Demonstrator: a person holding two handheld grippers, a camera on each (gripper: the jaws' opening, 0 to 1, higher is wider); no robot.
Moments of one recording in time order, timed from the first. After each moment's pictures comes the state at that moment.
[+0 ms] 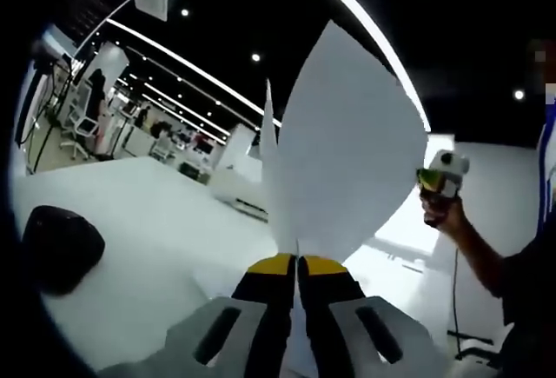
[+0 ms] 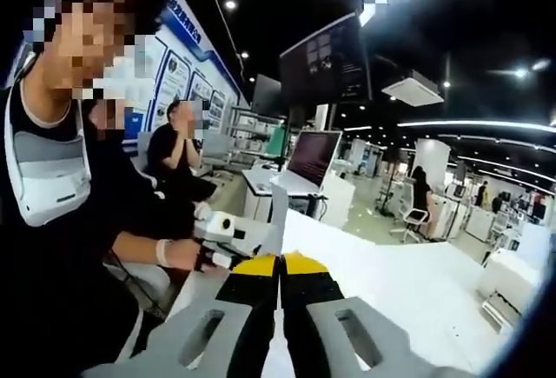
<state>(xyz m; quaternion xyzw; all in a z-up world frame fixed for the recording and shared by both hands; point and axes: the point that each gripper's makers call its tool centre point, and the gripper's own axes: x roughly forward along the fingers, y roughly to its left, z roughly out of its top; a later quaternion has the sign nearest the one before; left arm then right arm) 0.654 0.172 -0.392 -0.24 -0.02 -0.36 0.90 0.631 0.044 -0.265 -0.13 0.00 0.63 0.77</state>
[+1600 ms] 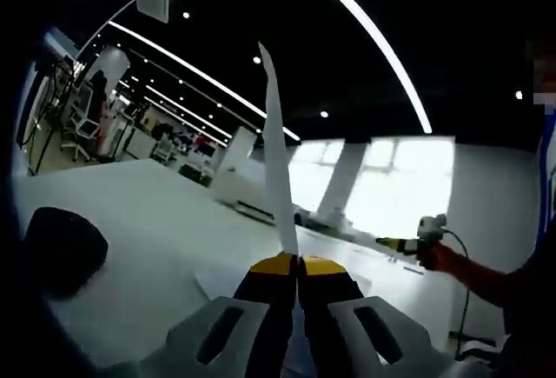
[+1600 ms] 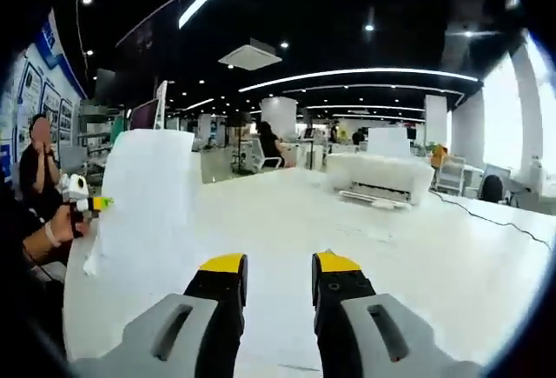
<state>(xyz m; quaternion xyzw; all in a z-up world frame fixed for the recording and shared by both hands) 0.653 0.174 -0.391 -0.24 -0.02 -0.35 0.91 0.734 -0.220 -0.372 -0.03 0.10 0.27 0.96</state>
